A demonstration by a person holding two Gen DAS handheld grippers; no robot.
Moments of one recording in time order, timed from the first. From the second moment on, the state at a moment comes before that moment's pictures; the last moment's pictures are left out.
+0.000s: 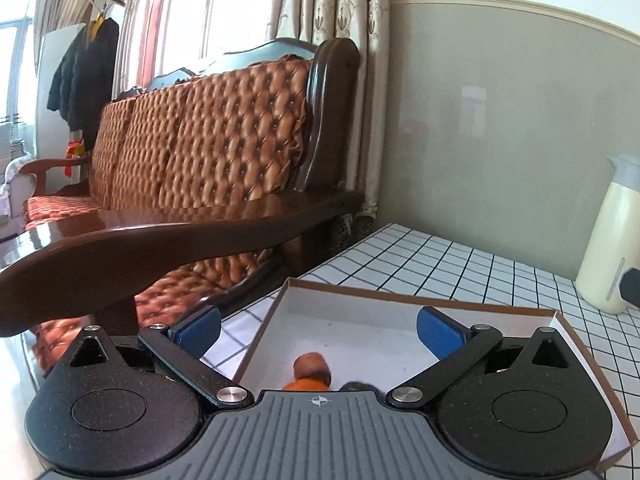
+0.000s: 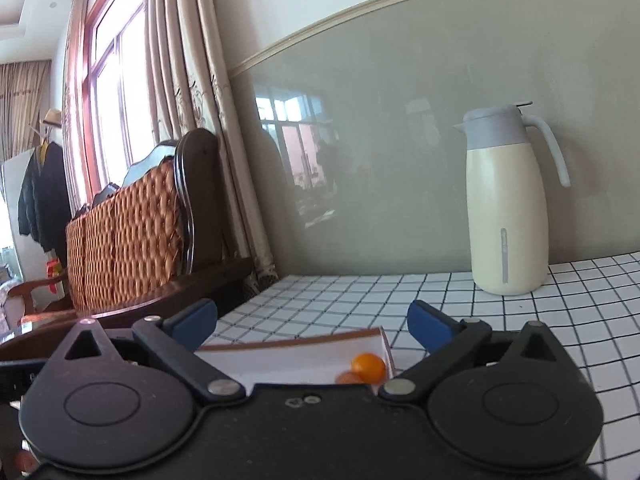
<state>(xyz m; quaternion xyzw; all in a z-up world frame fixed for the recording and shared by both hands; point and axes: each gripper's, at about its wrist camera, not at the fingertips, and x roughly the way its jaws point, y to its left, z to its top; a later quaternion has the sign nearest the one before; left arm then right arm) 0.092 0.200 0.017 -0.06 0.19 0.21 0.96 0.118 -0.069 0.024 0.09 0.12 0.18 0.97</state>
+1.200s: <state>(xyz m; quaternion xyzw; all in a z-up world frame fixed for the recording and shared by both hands) -0.092 0.133 0.093 -0.03 0.21 0.15 0.97 -0.037 -0.108 0.094 0.05 0.15 0.19 0.97</state>
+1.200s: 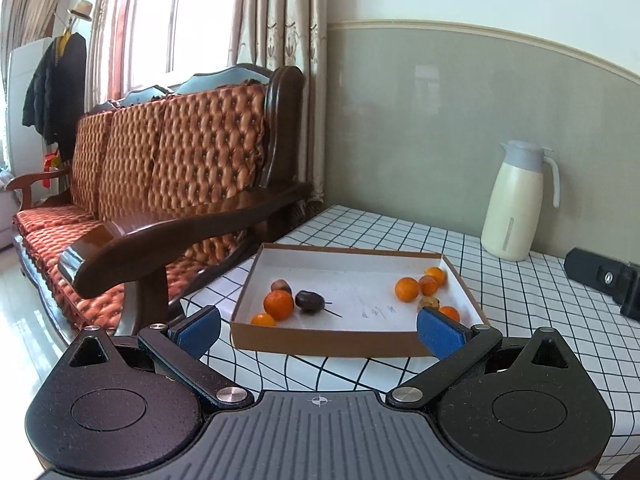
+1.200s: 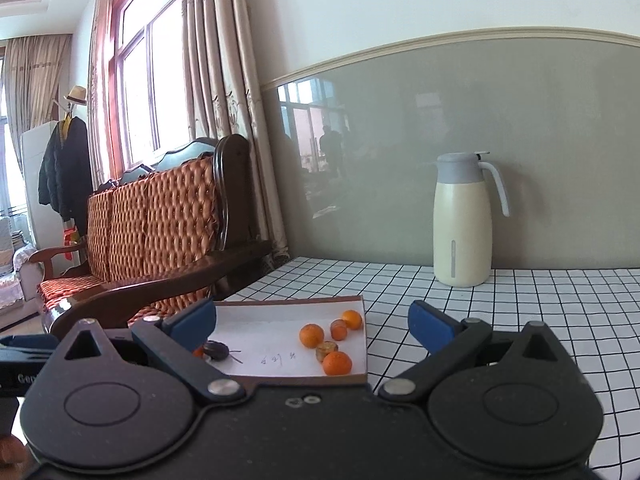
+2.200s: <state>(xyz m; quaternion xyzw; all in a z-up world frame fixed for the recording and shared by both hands) -0.083 0.139 0.090 -0.04 0.22 0.15 0.96 -0.038 -0.099 0.091 0.04 0.15 0.19 0.97</state>
